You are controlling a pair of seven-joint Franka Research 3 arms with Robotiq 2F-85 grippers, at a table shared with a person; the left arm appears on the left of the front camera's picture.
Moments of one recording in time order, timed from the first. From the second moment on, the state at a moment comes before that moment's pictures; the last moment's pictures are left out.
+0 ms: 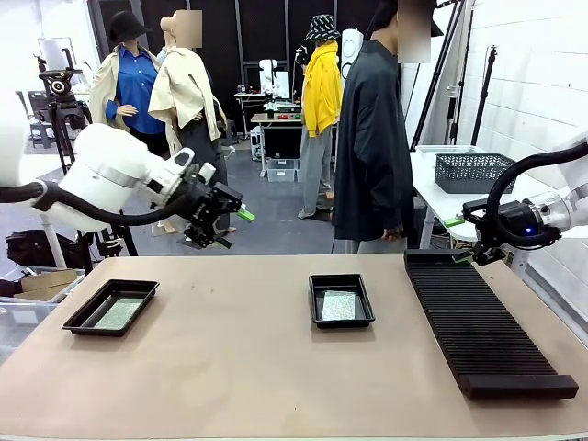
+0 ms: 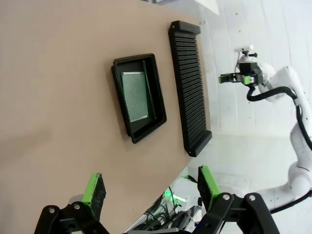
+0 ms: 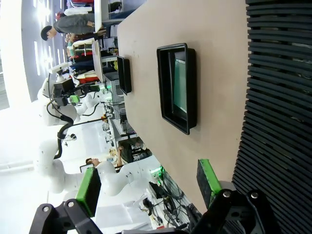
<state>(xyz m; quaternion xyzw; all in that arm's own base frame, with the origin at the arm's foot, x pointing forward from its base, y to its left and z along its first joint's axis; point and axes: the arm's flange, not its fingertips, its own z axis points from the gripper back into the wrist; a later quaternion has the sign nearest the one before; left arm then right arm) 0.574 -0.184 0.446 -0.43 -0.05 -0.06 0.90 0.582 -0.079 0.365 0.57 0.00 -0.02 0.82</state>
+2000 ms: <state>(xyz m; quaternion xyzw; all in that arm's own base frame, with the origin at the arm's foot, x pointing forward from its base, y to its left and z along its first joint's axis) 0.605 -0.406 0.338 -0.17 0.00 -0.08 0.98 0.582 -0.080 0.365 0.57 0.00 -0.02 0.82</state>
